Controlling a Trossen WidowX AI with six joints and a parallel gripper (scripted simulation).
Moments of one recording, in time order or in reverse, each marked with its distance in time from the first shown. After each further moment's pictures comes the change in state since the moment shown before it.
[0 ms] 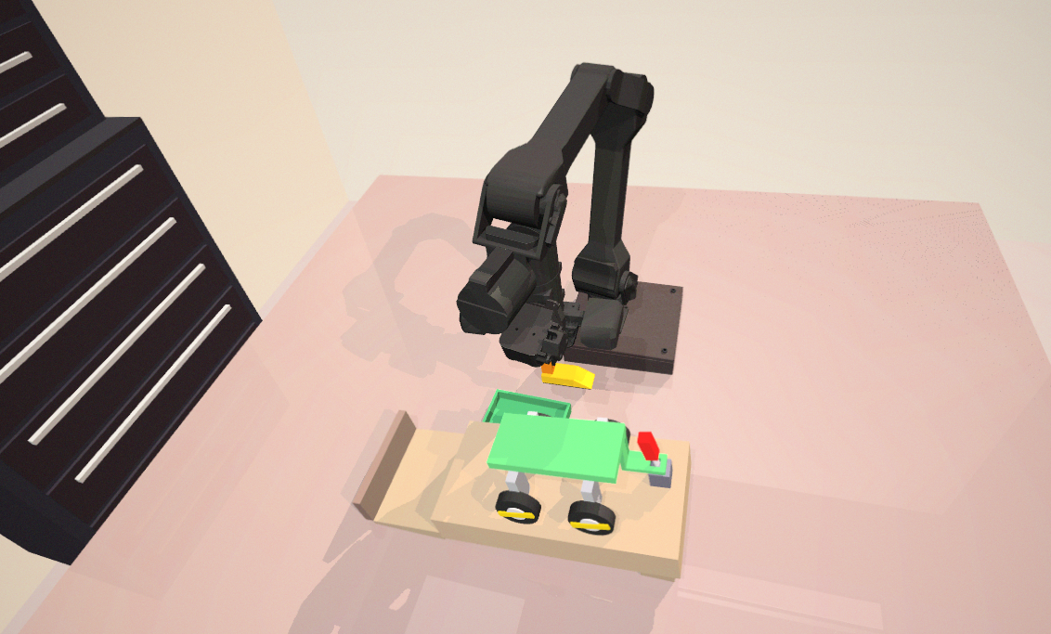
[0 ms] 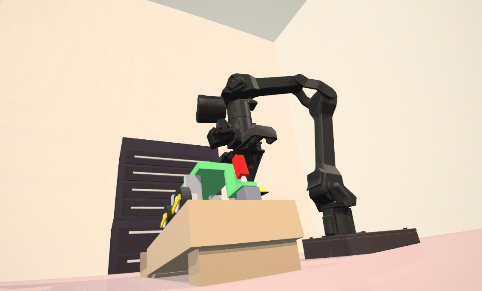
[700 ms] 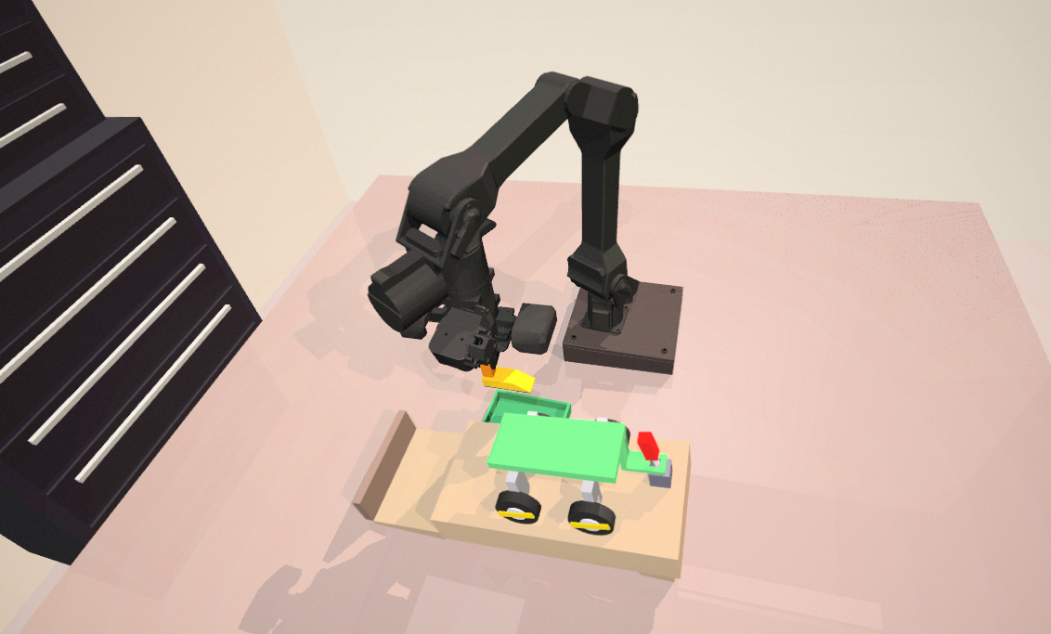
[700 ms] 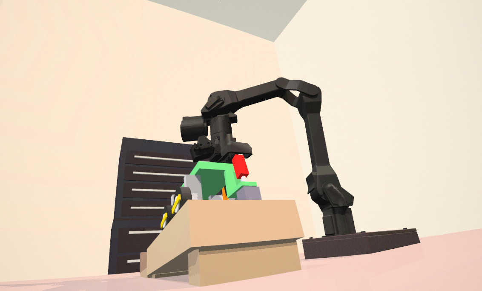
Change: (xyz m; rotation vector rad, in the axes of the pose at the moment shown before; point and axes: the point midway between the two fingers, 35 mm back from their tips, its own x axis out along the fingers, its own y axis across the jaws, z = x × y) arm 0.003 -0.077 0.016 0.000 -0.002 -0.006
